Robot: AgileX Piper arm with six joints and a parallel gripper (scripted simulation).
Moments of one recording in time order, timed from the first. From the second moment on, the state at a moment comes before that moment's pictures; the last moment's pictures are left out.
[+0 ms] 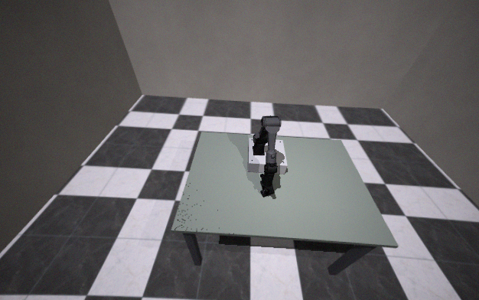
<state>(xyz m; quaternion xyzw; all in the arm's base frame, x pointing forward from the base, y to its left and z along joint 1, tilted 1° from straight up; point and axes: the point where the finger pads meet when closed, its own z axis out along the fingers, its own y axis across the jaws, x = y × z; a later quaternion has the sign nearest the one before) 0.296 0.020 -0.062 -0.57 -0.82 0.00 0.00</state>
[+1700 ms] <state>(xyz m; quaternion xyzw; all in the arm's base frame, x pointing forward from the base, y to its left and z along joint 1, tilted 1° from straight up) 0.296 0.020 -0.069 -0.57 -0.82 0.00 0.00</state>
